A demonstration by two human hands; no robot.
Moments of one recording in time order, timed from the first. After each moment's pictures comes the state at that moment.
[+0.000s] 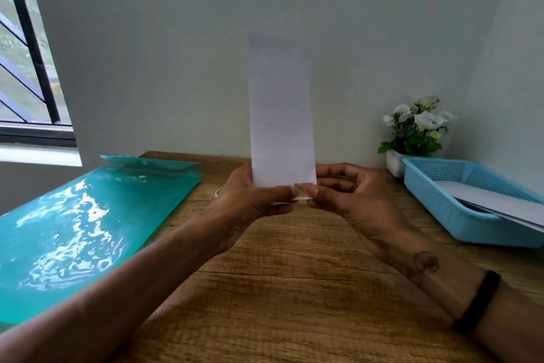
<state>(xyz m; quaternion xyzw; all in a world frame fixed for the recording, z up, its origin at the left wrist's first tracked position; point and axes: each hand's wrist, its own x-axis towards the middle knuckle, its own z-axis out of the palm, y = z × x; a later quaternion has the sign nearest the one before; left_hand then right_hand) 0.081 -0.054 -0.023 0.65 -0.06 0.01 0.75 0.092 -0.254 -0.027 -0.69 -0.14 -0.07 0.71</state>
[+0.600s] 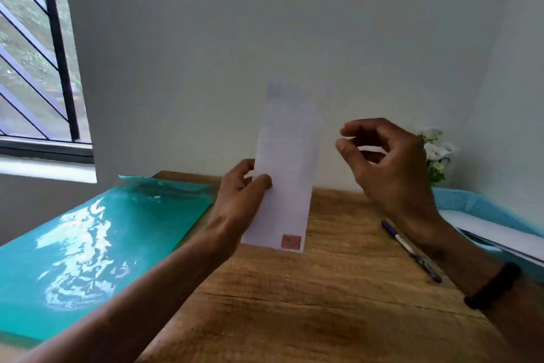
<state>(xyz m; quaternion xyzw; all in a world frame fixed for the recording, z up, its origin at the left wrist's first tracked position) 0.077 -0.037 -0.002 0.71 -0.04 0.17 0.68 0.091 -0.252 0.051 -0.77 -0.23 -0.40 0.45</state>
